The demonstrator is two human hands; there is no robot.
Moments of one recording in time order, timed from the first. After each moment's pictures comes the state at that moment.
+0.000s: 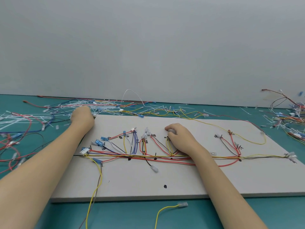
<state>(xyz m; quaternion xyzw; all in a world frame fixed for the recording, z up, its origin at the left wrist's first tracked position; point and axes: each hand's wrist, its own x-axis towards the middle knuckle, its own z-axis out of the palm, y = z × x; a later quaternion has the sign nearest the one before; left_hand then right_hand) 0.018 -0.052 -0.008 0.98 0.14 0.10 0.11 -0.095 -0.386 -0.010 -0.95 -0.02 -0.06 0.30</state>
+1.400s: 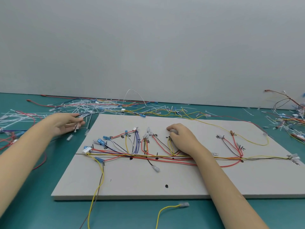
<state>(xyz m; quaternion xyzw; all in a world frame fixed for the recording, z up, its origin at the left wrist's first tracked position) -0.032 0.004 0.013 0.66 0.21 -0.06 0.72 -0.094 -0.386 -0.012 -0.95 -0.02 -0.06 0.30</state>
